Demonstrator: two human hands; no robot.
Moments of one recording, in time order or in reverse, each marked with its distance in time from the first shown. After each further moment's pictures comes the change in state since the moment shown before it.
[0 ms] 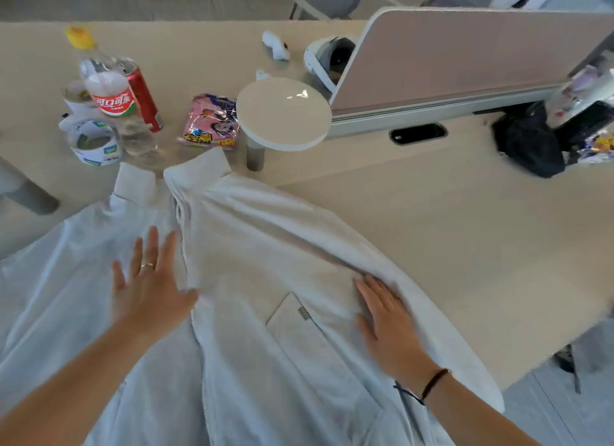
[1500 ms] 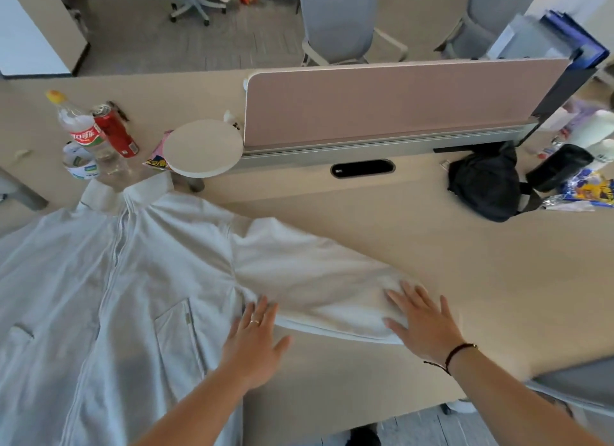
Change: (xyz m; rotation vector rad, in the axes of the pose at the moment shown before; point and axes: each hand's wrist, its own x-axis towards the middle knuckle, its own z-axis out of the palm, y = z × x) left_hand -0.133 0.370 0.071 -0.068 -0.309 0.067; right_hand 0.019 0.313 -0.161 -0.284 -0.325 0.033
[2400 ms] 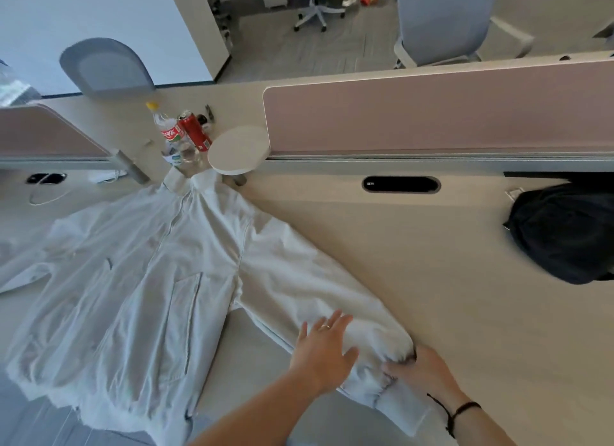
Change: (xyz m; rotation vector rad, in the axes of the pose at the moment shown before) left_hand 0.032 0.233 0.023 -0.184 0.063 -0.170; right_hand 0.036 0.091 -0.018 0.754 -0.324 -0.005
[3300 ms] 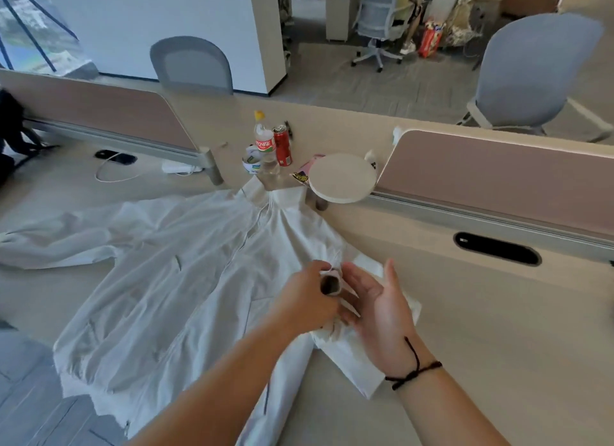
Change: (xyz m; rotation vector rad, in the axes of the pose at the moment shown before) left_hand -0.025 -0.182 -0.209 -0.624 0.325 -0.178; right_hand -0.043 -0.309 0.153 1.002 -0.326 -0.268
